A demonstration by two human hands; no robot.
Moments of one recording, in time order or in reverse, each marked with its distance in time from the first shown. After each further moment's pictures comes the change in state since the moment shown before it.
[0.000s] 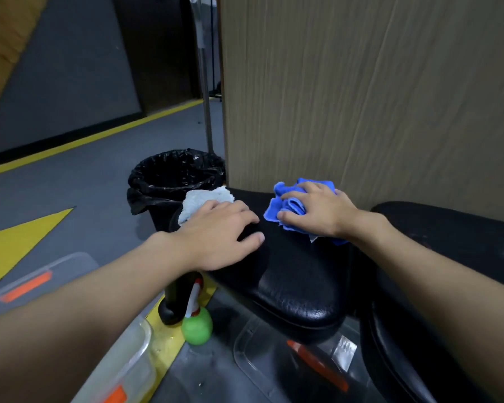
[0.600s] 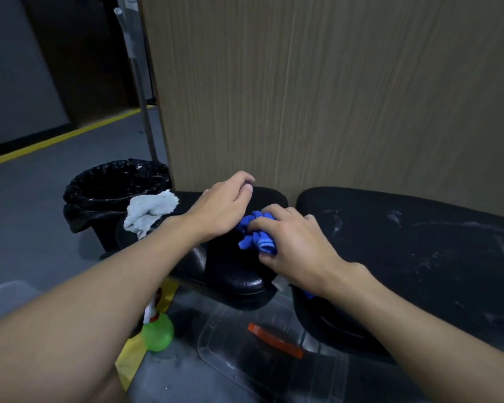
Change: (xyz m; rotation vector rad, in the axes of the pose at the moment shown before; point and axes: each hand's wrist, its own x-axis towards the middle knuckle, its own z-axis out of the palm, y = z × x) left_hand 0.047 0.077 -0.011 -0.553 0.206 0.023; right_hand -0.156 -0.039 -0.020 -0.009 0.225 -0.010
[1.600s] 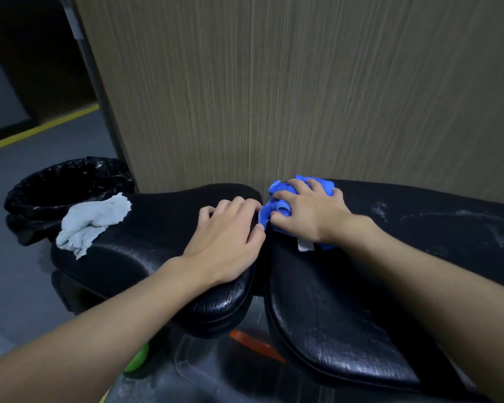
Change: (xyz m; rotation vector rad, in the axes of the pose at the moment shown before) left_hand -0.003 0.021 0.074 0.319 0.012 0.169; right_hand 0.051 0.127 0.021 -0.154 -0.209 0.346
